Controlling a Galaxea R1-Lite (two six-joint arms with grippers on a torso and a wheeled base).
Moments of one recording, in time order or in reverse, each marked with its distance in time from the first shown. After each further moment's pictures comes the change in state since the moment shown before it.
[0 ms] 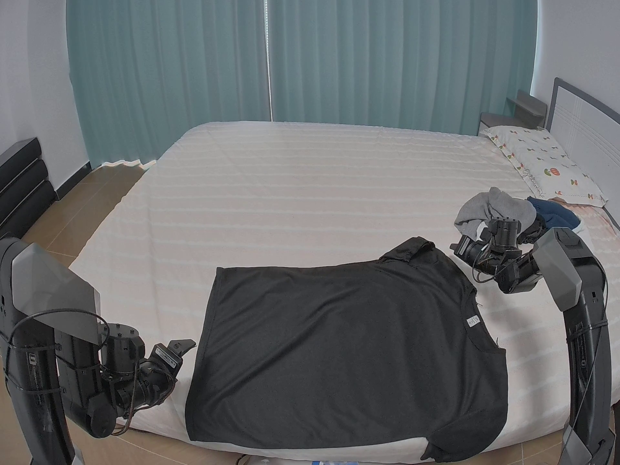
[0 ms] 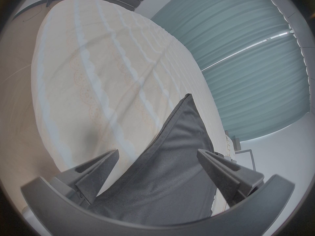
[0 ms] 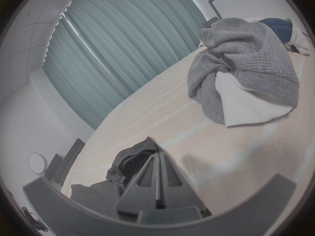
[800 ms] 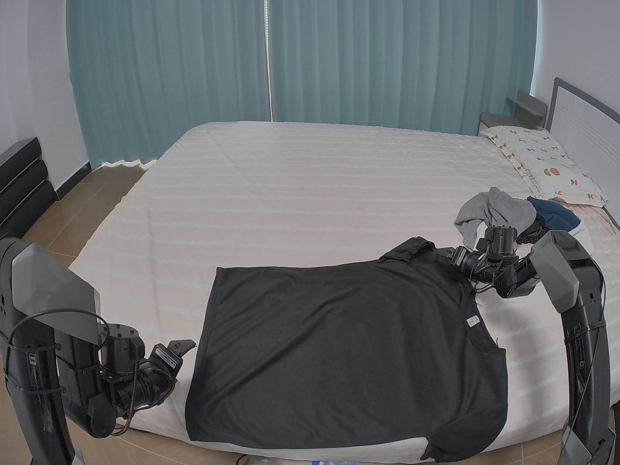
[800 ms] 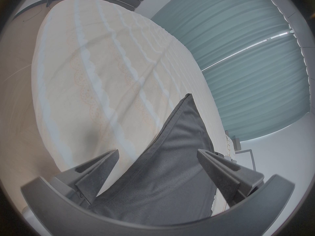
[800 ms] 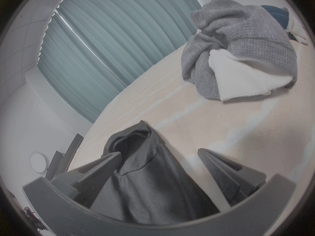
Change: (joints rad) left arm 0.000 0.000 0.001 0.000 0.000 0.000; right arm 0.010 0.018 0.017 0.066 0.034 -0.002
